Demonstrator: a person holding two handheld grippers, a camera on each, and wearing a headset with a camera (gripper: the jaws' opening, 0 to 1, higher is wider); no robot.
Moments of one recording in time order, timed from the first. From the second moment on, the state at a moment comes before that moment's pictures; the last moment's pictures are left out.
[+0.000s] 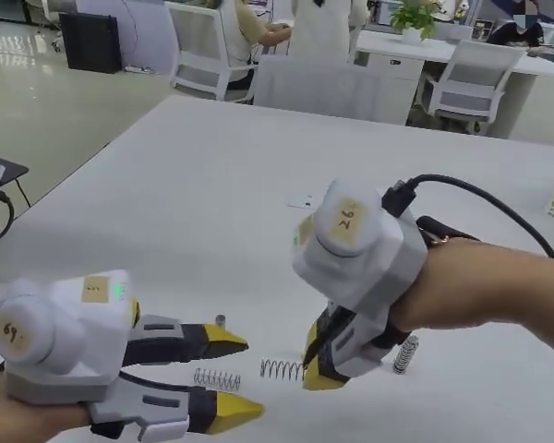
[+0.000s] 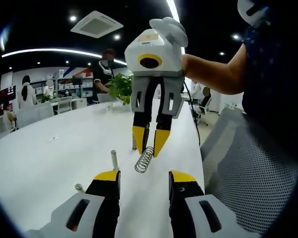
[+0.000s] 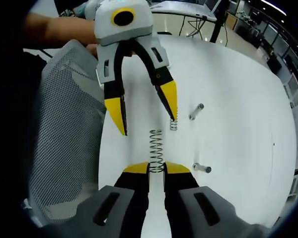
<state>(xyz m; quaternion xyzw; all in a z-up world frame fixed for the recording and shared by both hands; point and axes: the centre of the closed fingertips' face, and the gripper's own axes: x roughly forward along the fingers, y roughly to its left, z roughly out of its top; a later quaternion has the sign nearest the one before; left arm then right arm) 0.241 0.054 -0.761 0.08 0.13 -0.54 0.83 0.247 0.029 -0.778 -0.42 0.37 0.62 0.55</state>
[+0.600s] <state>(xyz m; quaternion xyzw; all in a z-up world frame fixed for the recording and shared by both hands) 0.233 0.045 -0.754 0.08 0.11 -0.57 0.81 0.235 0.036 -0.768 -0.44 0.35 0.64 0.53</state>
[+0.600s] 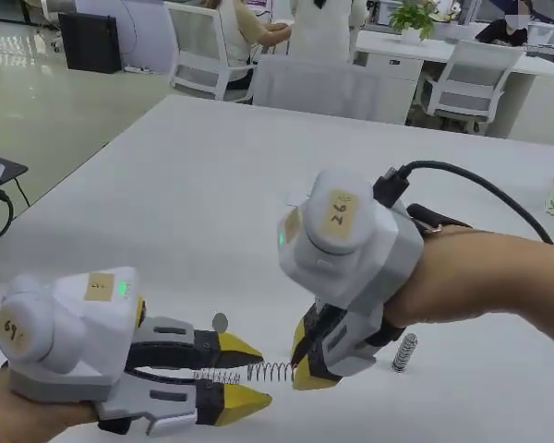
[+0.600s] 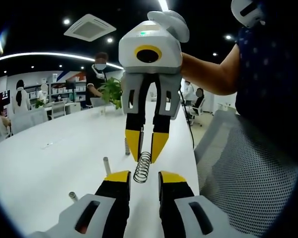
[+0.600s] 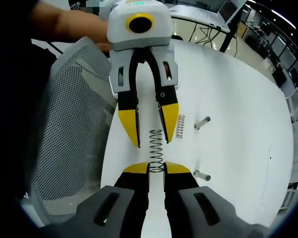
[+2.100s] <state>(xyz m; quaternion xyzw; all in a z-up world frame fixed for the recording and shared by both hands) 0.224 0.037 -0.736 0.06 0.09 -0.59 0.80 0.228 0.029 -0.779 -0.44 0.35 0.65 0.51</state>
